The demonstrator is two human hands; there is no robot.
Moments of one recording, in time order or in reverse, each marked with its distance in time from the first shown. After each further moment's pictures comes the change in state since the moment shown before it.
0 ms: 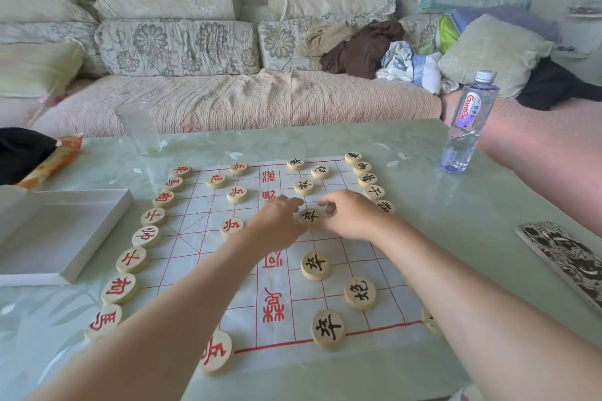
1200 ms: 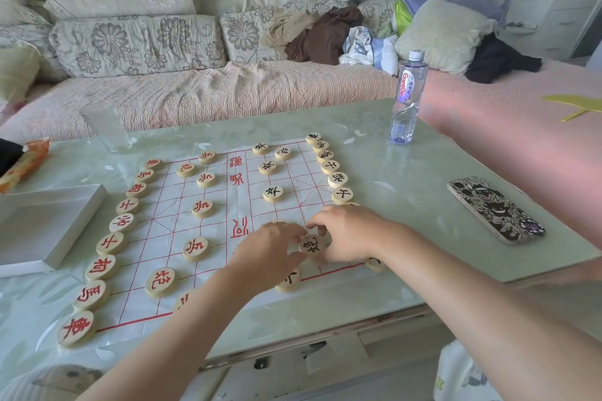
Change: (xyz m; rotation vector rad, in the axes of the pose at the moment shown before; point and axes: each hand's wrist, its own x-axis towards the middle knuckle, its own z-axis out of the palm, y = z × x) left_hand -0.116 0.063 0.030 0.014 -0.014 0.169; right_hand -0.125 0.029 -0.007 -0.296 -0.095 -0.184
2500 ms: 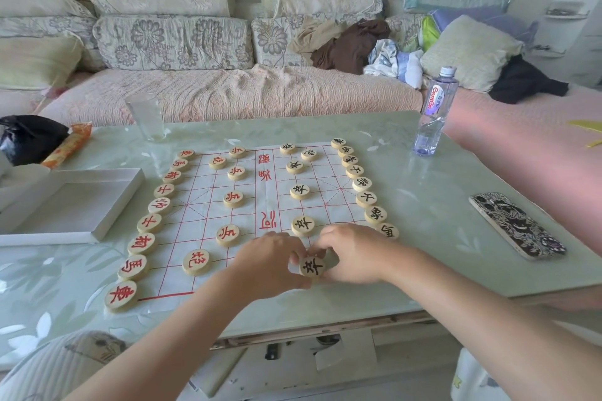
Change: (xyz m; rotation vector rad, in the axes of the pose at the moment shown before) left_hand -0.048 -0.025 -0.023 0.037 -0.084 -0.004; right_hand -0.012 -0.041 0.019 0.020 -0.023 -0.149
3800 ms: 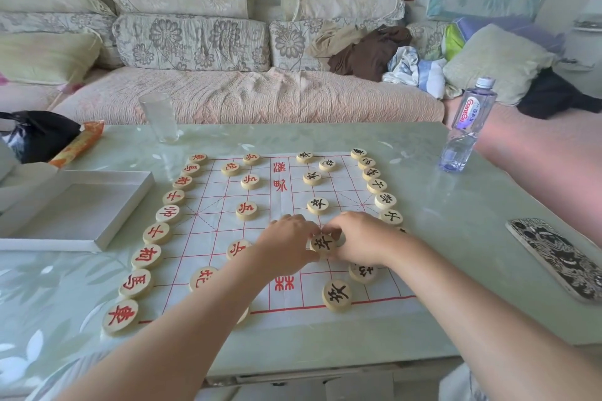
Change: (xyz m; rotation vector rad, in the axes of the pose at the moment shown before) left_hand 0.074 -0.033 -0.005 0.044 0.047 0.016; right_hand 0.071 0.017 -0.017 0.099 -0.006 0.201
